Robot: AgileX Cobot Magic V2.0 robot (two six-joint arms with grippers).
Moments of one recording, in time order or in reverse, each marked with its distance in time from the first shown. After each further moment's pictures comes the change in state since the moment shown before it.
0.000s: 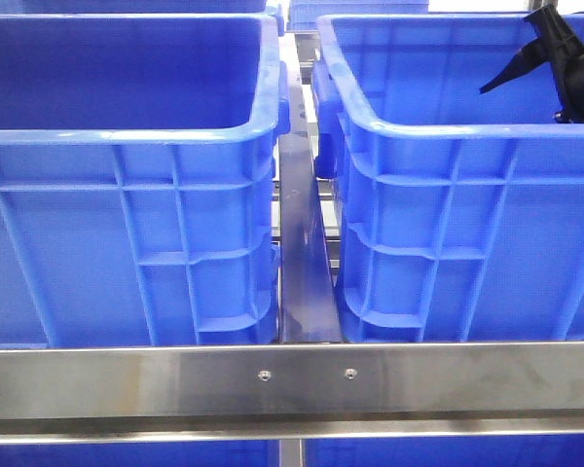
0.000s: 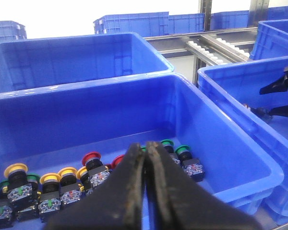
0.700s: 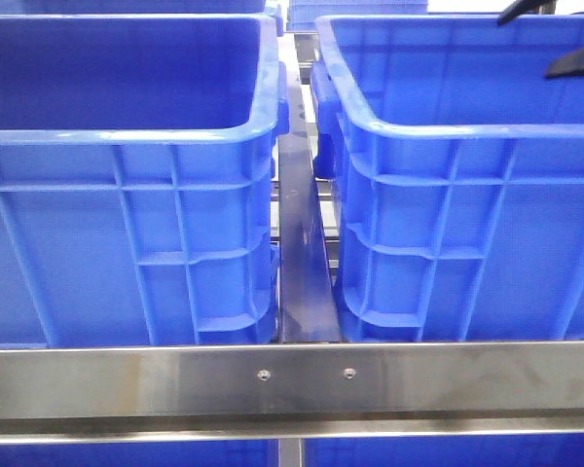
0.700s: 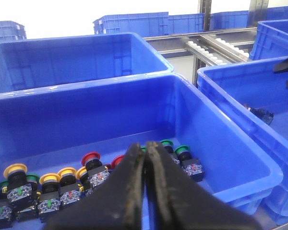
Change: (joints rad) left arm 0.000 0.000 0.000 0.000 0.000 0.000; right arm 0.000 -0.243 0.000 -0.312 -0.032 -0.007
